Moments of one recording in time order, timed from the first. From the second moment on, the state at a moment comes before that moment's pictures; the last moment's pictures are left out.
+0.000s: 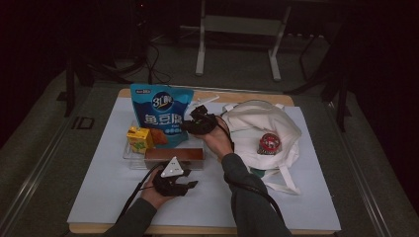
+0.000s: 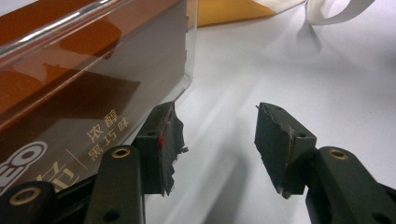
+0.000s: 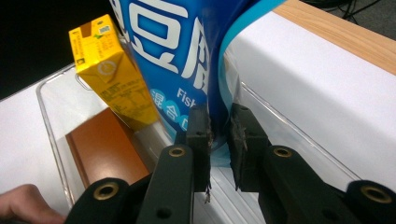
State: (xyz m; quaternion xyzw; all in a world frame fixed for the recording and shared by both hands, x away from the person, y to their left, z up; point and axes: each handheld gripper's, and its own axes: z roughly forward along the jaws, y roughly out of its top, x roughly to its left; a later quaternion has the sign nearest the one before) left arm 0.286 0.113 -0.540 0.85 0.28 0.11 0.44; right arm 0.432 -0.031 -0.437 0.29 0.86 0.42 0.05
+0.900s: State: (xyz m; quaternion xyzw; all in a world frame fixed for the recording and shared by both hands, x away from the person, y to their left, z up) left arm 0.286 0.112 -0.541 0.85 0.28 0.10 0.44; right arm 0.418 -0.039 -0.423 0.28 0.86 0.41 0.08
